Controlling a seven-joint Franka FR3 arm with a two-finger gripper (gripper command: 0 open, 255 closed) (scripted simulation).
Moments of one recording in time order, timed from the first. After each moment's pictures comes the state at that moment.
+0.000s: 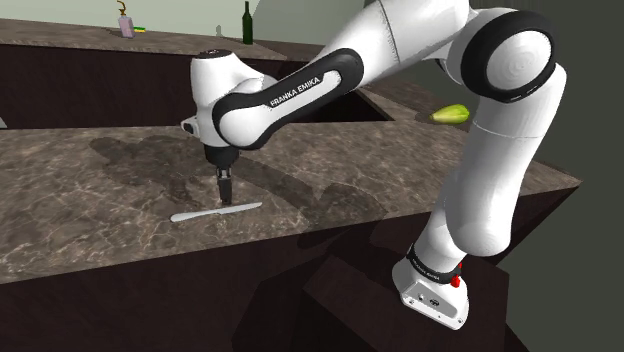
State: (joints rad) arm 0.30 0.17 0.20 -2.01 -0.04 2.19 -0.44
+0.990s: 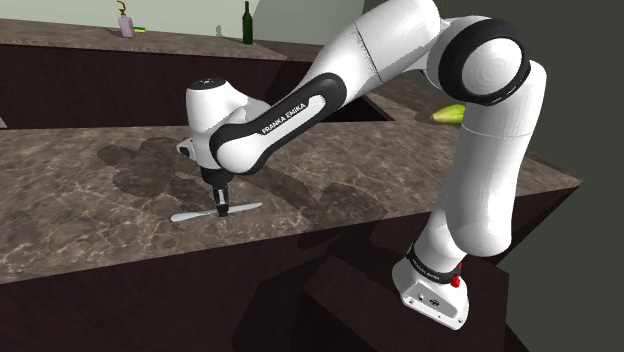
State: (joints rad) arm 0.32 0.27 0.21 -2.02 -0.07 2.28 -0.45
